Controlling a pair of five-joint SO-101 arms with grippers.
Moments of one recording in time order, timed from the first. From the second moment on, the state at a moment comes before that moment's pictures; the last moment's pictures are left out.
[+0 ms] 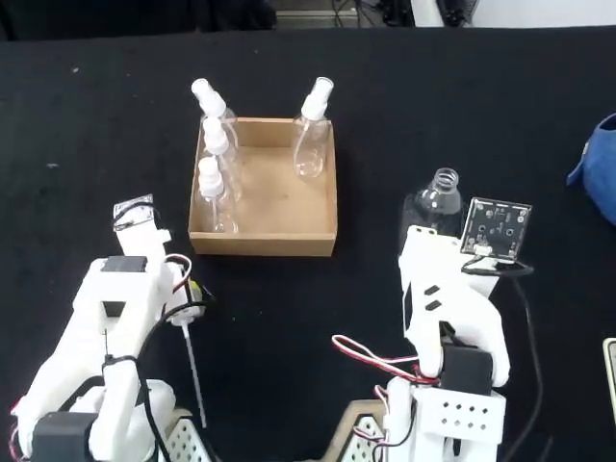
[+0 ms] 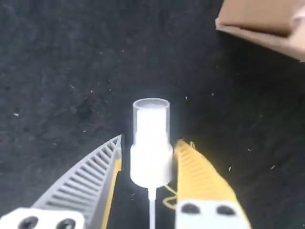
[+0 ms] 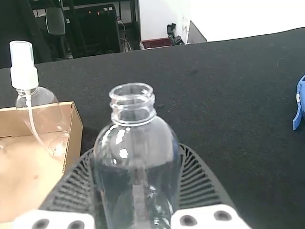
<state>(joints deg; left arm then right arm) -5.5 -28.9 64.1 54.8 14.8 8.7 -84.9 75.7 41.1 -2.2</state>
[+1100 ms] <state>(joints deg) -9.1 -28.4 -12.7 91.9 14.9 -8.6 -84.9 77.6 41.1 -2.2</state>
